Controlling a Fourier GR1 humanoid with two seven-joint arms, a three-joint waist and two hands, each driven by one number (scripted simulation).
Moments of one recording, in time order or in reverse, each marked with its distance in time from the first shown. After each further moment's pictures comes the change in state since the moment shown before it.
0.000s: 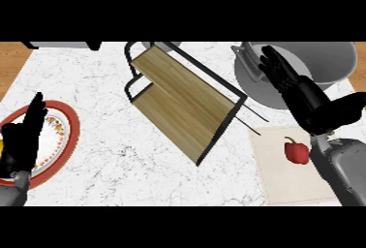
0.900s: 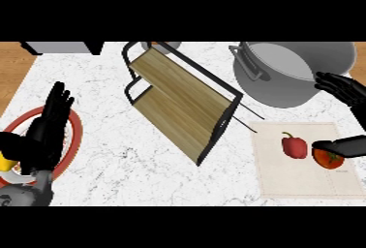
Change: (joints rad) left arm -0.006 -0.150 0.005 -0.208 0.046 -0.011 -0.008; right arm 0.195 -0.226 -0.217 0.157 -0.001 0.315 -0.325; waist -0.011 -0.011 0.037
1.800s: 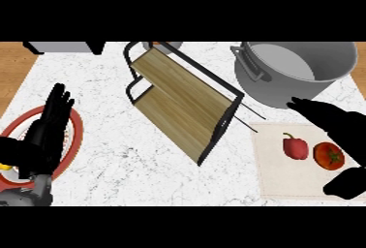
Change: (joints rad) left arm 0.024 -0.010 0.001 -0.055 -0.022 -0.001 0.033; right arm -0.004 -0.277 0.321 -0.492 0.628 0.020 0.575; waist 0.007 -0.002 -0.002
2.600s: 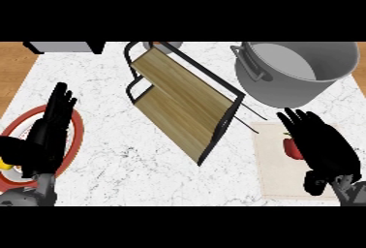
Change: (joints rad) left arm -0.002 -0.054 0.032 -0.008 -0.056 -0.030 0.020; right arm -0.011 0.193 0.174 0.101 0.457 0.063 0.272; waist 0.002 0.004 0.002
